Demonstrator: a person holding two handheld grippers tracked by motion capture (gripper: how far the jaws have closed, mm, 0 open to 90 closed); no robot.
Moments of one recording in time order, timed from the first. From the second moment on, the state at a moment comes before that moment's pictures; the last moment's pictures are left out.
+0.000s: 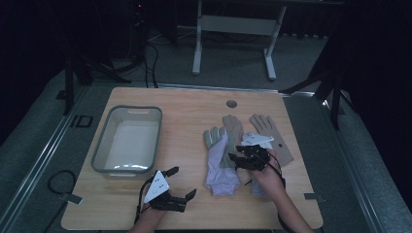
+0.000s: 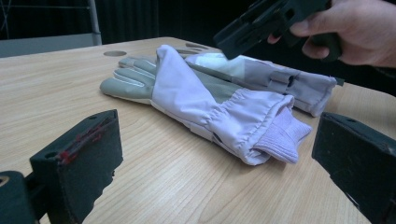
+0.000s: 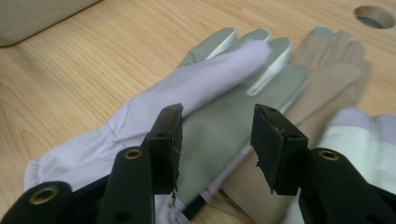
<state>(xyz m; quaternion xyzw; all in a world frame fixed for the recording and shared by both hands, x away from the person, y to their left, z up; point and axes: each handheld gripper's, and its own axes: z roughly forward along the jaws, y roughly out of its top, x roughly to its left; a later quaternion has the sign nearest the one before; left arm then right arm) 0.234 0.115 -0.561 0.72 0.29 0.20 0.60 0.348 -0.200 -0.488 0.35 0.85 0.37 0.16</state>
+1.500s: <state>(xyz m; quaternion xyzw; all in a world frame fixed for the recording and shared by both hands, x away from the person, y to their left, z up) 0.235 0.115 -0.561 0.72 0.30 0.20 0.60 0.334 -0.310 -0.522 0.42 0.82 0.35 0.16</state>
